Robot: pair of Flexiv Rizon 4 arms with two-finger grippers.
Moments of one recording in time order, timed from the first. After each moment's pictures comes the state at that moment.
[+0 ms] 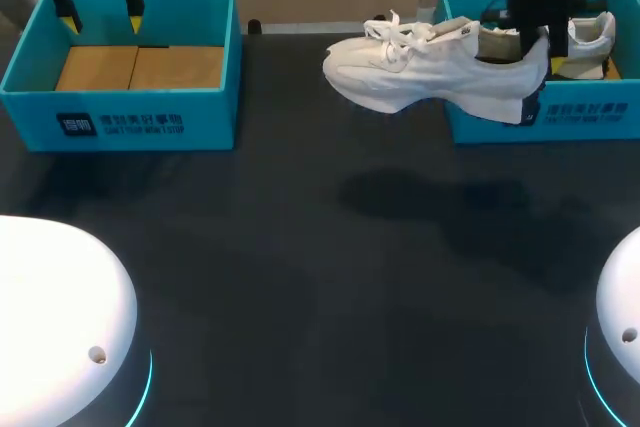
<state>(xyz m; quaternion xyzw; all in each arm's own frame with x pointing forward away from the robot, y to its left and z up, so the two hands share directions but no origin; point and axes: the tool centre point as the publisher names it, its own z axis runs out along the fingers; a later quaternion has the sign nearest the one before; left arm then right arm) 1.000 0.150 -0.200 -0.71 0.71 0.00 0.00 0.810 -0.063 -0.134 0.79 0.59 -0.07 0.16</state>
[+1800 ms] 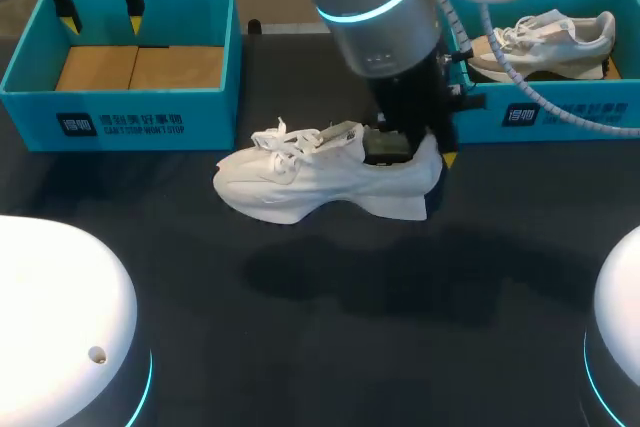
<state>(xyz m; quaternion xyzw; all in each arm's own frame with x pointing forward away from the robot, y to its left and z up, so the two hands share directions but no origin) 1.000 0.150 -0.200 -0.71 0.71 0.00 0.00 0.694 0.082 -0.173 0.76 0.62 -0.12 0.16</state>
